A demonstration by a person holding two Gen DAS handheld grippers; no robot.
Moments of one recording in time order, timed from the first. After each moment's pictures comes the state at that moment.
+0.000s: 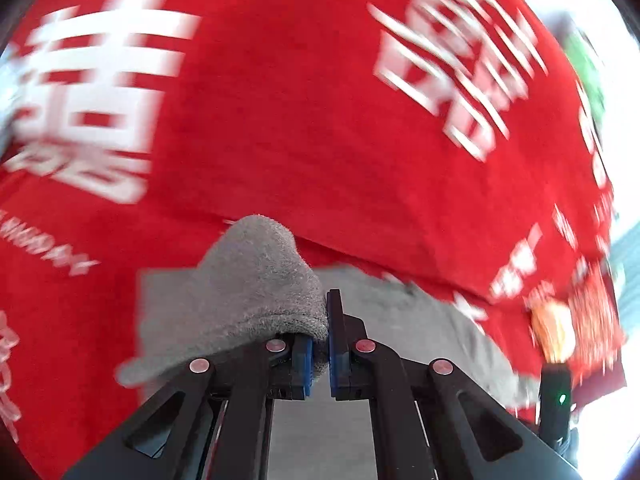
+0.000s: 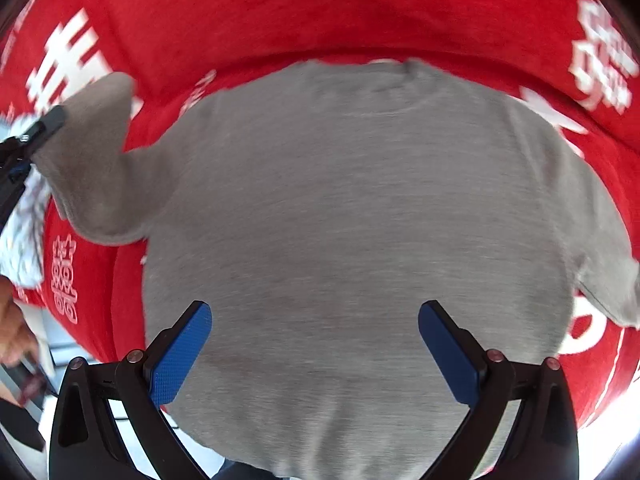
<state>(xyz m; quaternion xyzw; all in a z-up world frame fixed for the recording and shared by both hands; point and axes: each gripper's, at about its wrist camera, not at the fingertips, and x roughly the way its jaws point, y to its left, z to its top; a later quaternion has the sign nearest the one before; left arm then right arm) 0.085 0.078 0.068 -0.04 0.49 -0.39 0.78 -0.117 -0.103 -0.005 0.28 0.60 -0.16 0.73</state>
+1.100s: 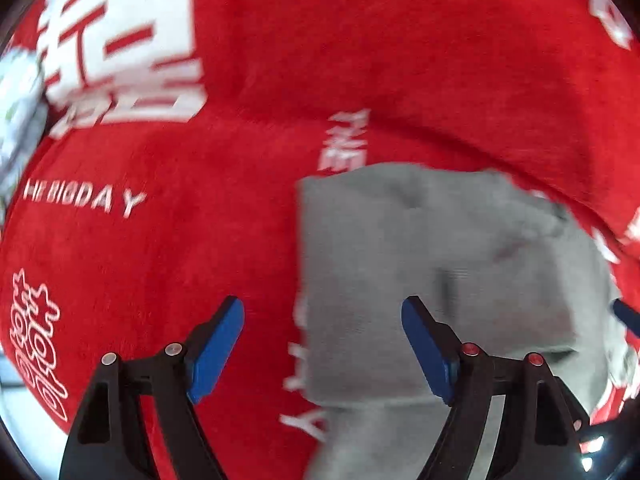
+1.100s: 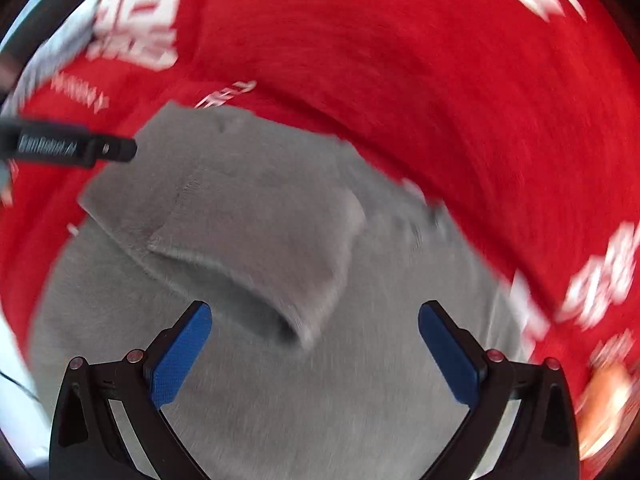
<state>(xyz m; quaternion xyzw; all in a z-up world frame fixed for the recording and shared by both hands) 0.115 0.096 -0.017 0.12 0.61 -0.20 0.76 -0.026 -0.051 -0.033 -0.12 0.58 -0.10 0.80</state>
